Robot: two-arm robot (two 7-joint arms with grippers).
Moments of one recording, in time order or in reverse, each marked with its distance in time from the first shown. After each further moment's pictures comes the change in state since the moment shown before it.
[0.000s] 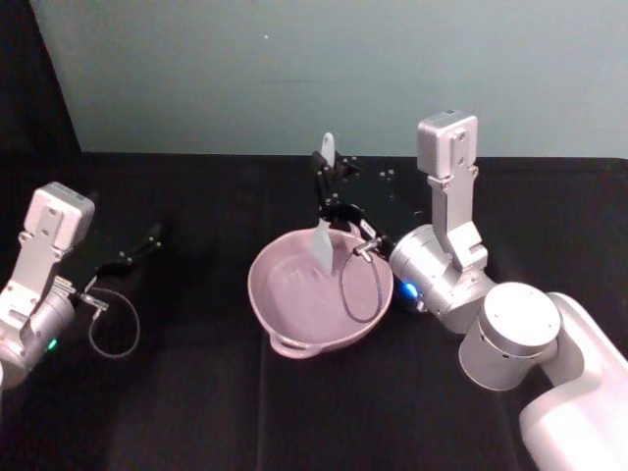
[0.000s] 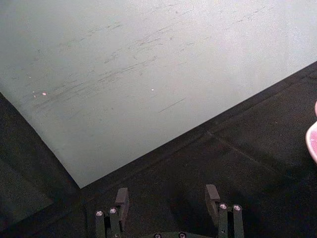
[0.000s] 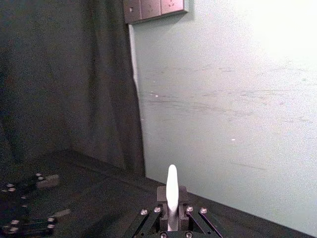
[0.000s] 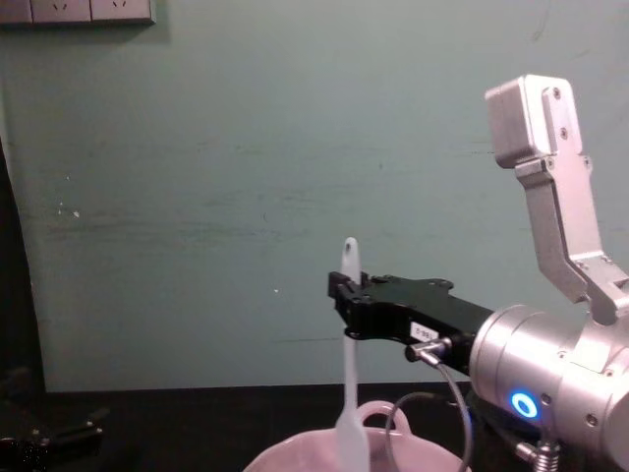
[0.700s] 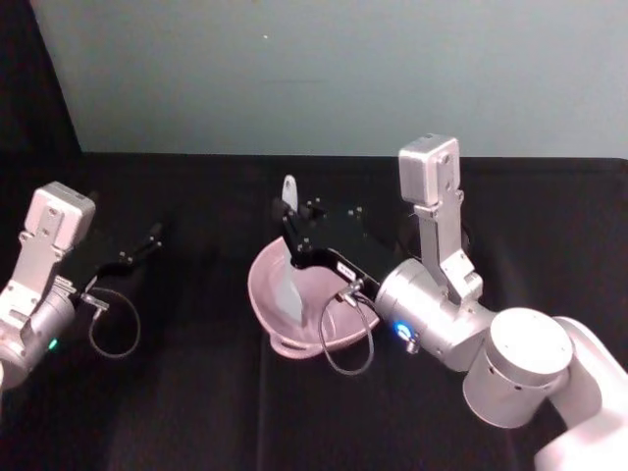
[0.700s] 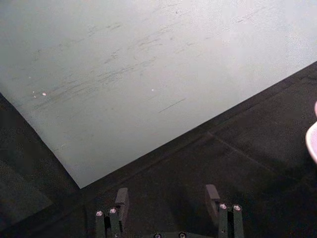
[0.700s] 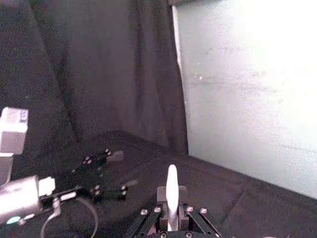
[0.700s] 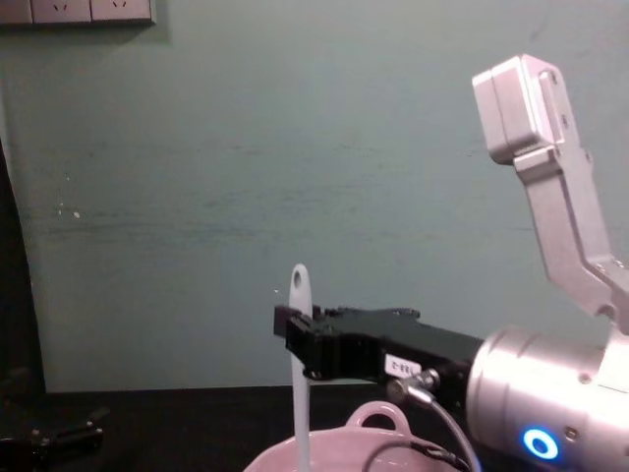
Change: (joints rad) left arm 0.000 0.000 0.000 0.000 0.000 0.000 0.000; right arm -0.099 0.074 -0.058 -0.196 0.084 0.151 0.078
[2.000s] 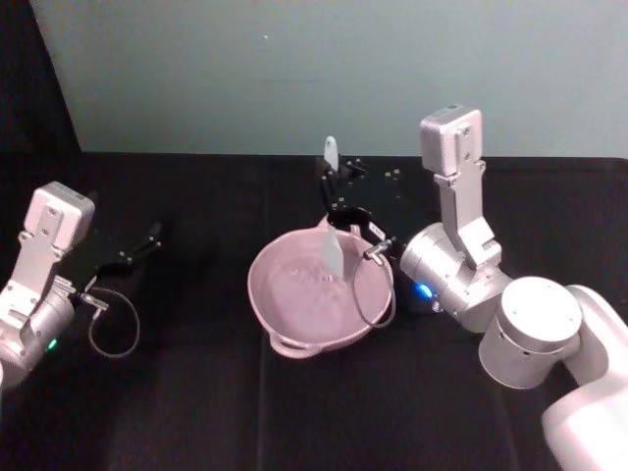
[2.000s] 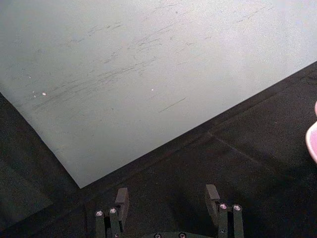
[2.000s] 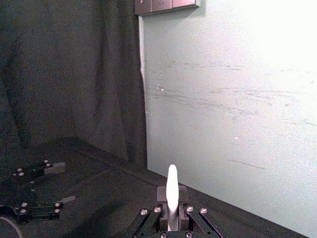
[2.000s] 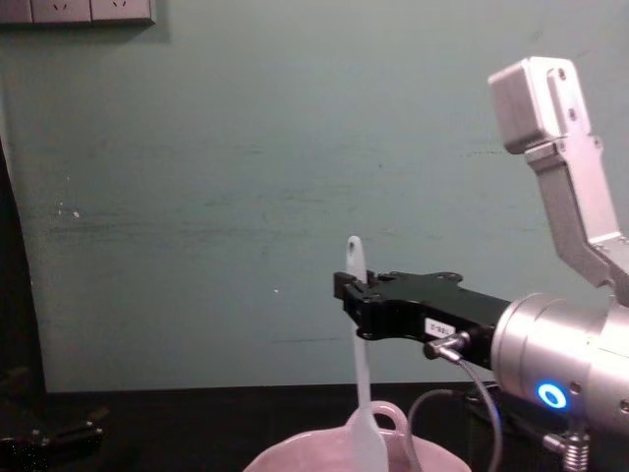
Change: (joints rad) left arm 0.000 0.000 0.000 0.000 0.000 0.000 0.000; right arm 0.087 -0.019 0.050 0.122 -0.092 -0.084 -0.055
